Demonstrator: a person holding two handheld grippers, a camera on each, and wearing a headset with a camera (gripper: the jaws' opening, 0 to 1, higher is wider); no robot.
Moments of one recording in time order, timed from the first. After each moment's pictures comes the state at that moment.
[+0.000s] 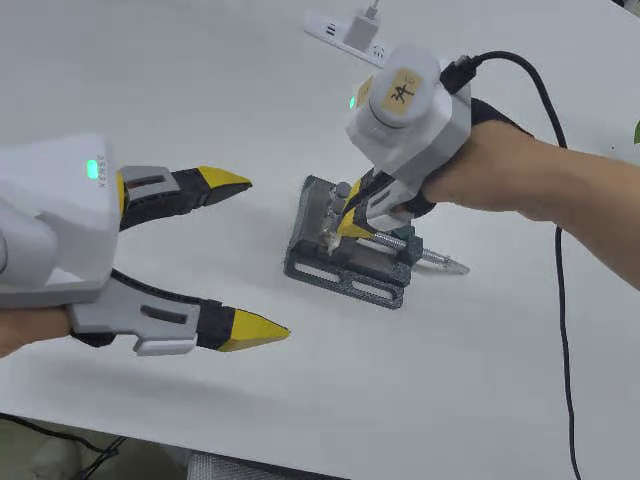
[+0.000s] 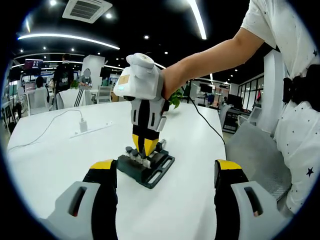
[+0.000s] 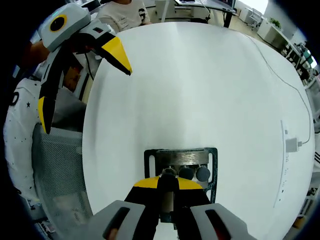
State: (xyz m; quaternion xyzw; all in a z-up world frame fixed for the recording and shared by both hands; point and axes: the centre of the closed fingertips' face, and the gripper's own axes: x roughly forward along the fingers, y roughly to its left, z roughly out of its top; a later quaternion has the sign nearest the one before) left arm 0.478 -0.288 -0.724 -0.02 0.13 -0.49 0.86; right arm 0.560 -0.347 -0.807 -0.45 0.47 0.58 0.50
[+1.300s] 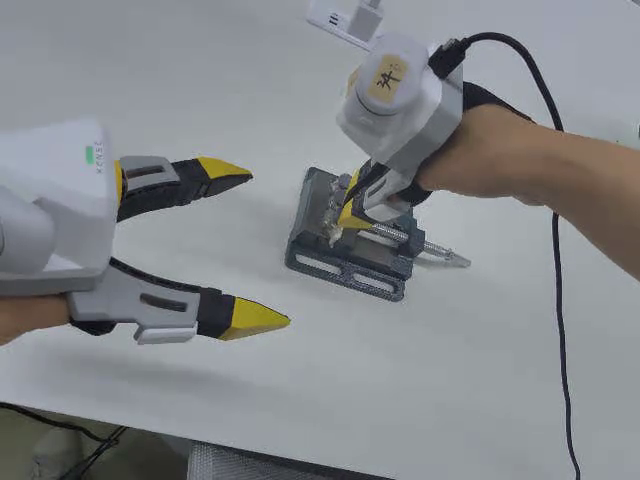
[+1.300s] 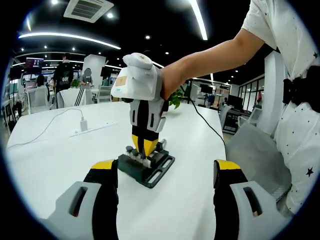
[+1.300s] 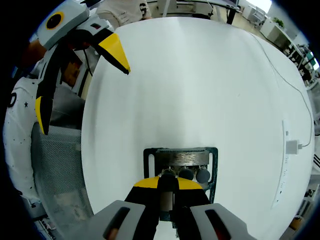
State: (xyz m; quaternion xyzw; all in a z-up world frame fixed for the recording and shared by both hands) left arm 0.478 -0.287 -0.725 -0.02 0.13 -0.49 0.86; right arm 0.558 -0.345 -0.806 -0.46 0.48 0.57 0.48
